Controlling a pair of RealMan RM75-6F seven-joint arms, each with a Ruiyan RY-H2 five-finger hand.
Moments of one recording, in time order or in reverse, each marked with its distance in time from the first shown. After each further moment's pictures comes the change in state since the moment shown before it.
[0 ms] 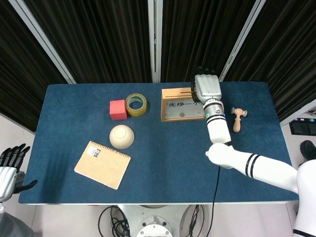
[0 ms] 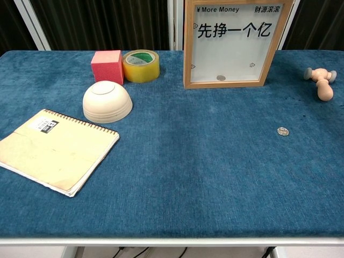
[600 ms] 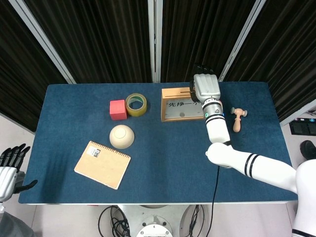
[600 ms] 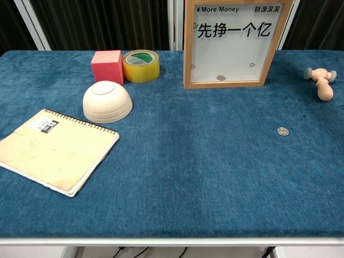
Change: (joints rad) left arm 0.000 -0.003 0.000 0.003 -0.001 0.000 -0.001; right arm 0.002 -0.006 0.005 0.006 -0.011 0.000 0.005
